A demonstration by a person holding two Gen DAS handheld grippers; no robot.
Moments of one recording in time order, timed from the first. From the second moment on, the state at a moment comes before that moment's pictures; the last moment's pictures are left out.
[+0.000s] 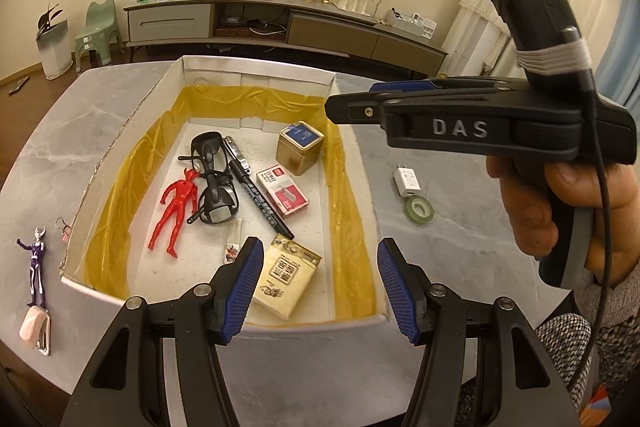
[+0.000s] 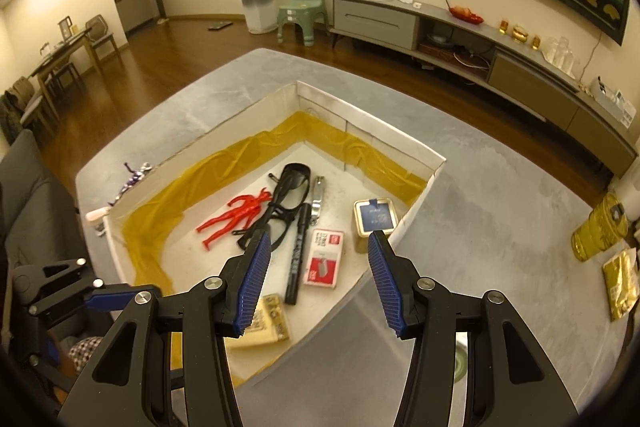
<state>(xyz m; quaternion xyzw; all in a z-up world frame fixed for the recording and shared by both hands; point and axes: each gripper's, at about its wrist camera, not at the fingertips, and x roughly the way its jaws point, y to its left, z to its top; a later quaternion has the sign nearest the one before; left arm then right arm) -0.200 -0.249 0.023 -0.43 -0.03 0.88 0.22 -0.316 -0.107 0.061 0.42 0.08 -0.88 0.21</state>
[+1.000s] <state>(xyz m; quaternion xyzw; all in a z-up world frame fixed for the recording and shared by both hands) -0.122 -0.193 0.044 -0.43 -0.01 0.87 0.22 -0.196 -0.019 0.072 0.39 -0.02 -0.89 0.25</state>
